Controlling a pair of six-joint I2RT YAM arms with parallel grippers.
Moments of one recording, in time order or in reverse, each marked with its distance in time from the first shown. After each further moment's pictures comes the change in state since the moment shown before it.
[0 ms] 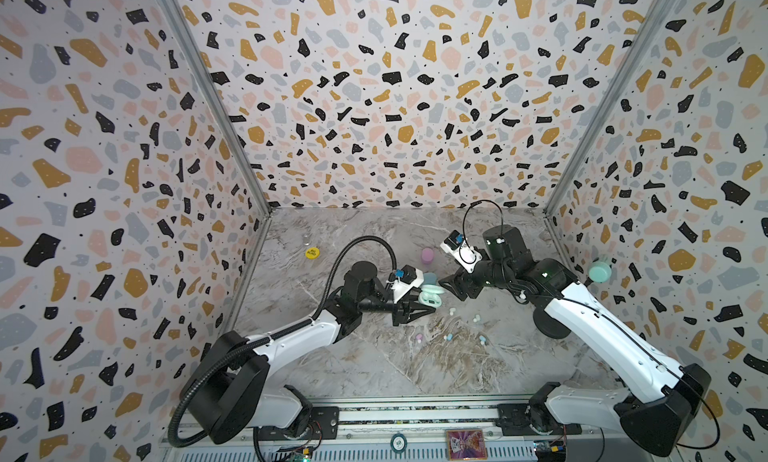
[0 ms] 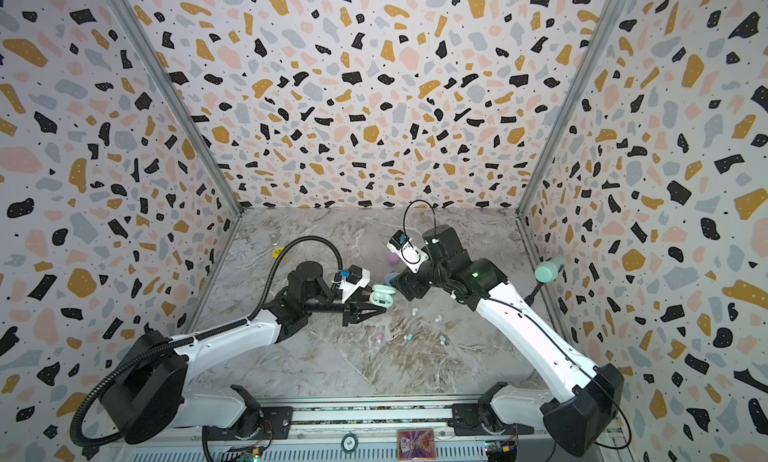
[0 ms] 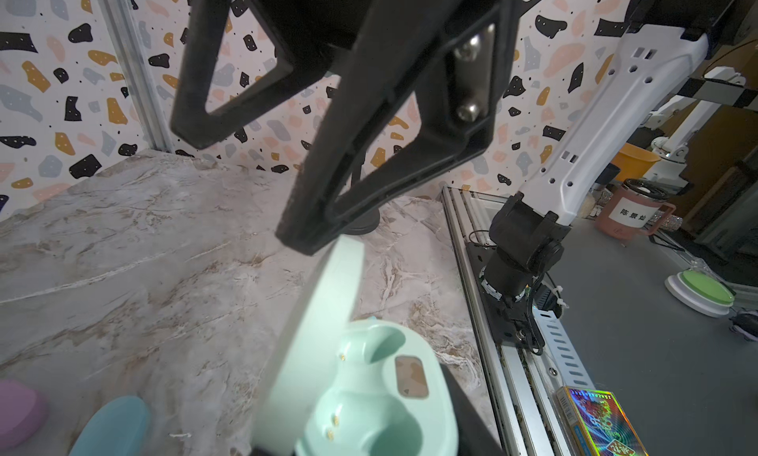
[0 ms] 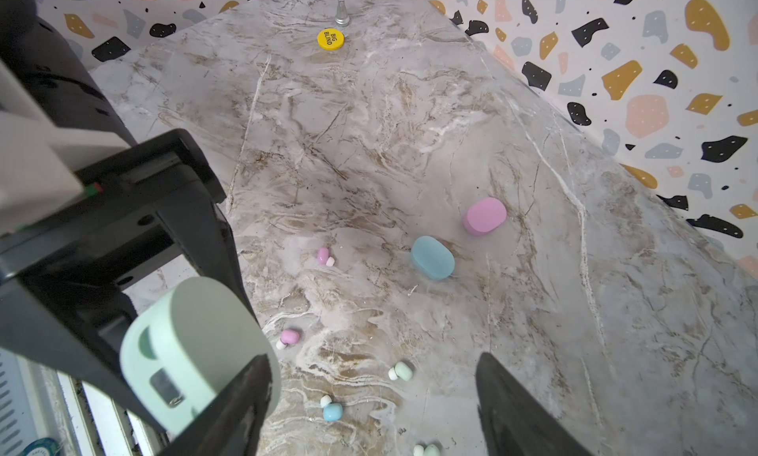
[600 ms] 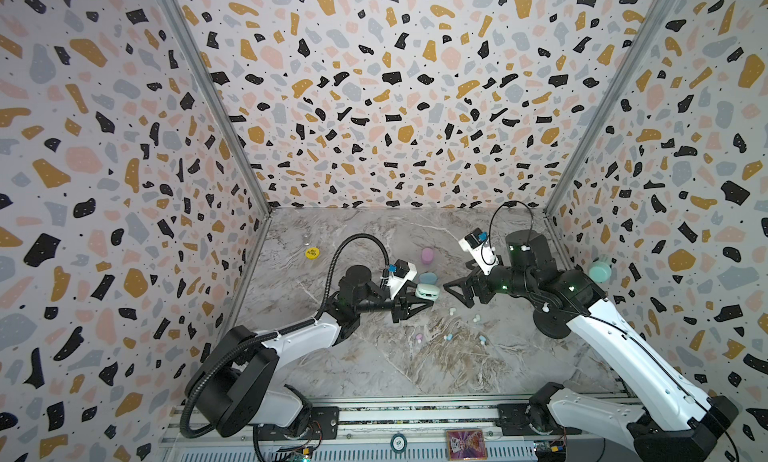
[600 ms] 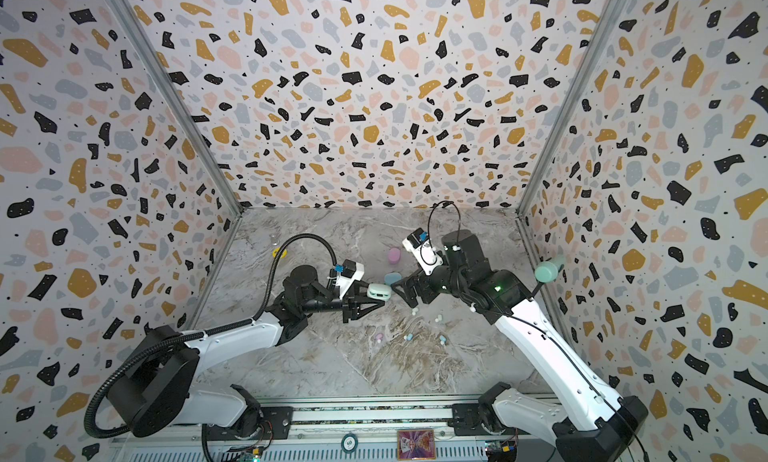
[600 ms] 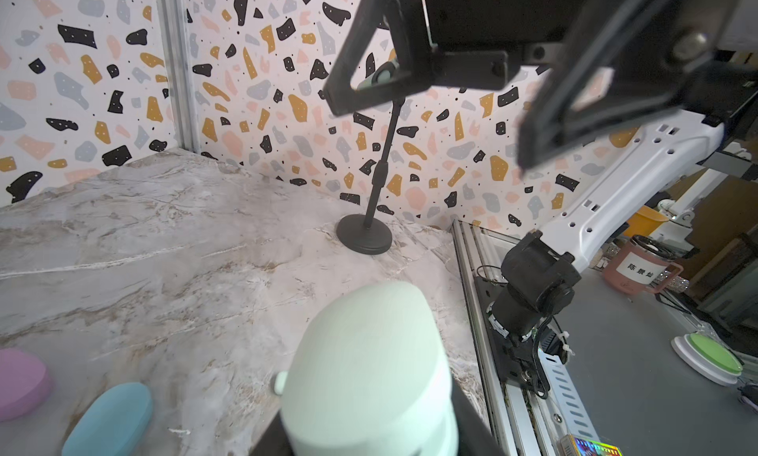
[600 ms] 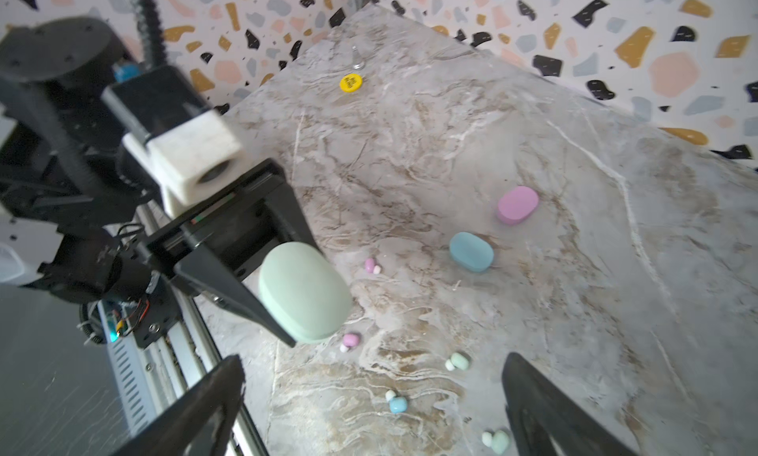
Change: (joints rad) left arm 0.024 0.037 -0.068 0.220 -0.026 -0.192; right arm 0.017 -0.130 -0.050 -0.018 -0.116 0.180
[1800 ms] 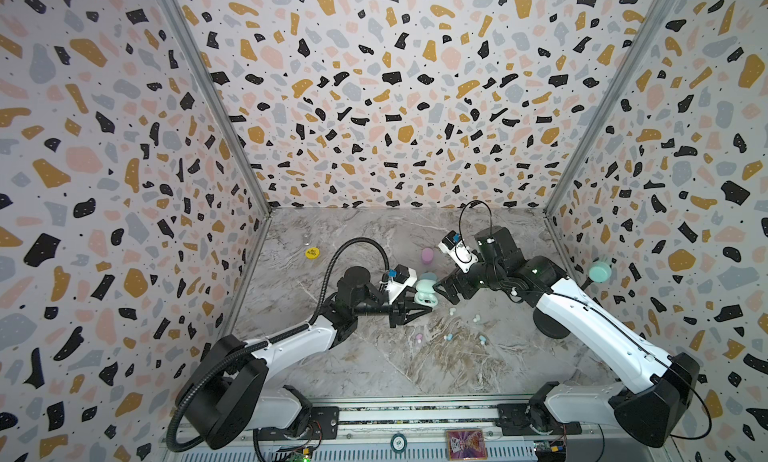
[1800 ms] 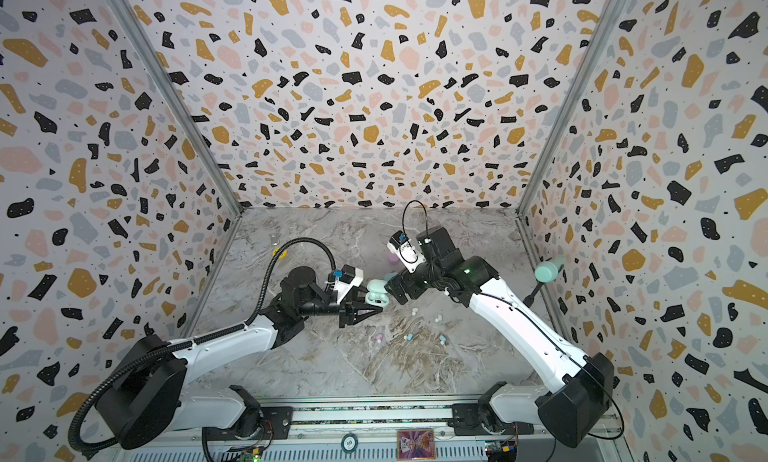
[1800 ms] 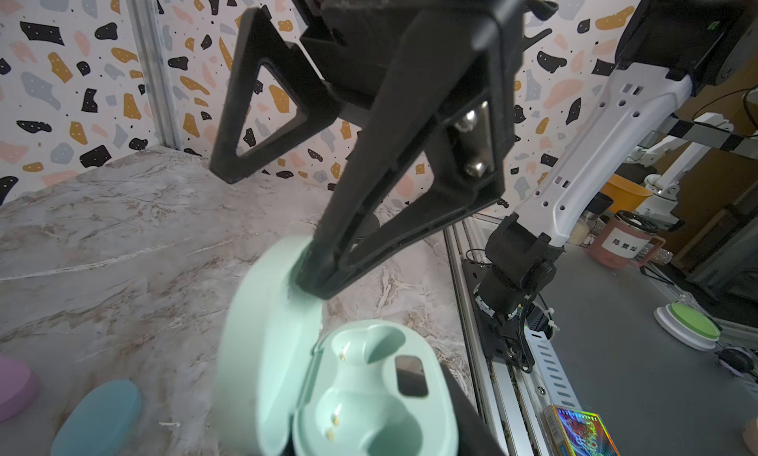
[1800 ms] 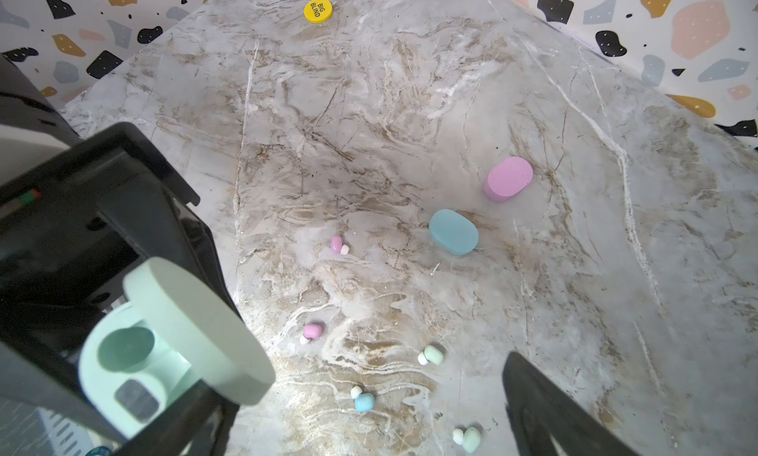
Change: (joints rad) left arm -0.009 -0.064 -0.011 -0.093 0.024 0.061; right arm -0.013 0.178 0.053 -0.006 0.118 -0.059
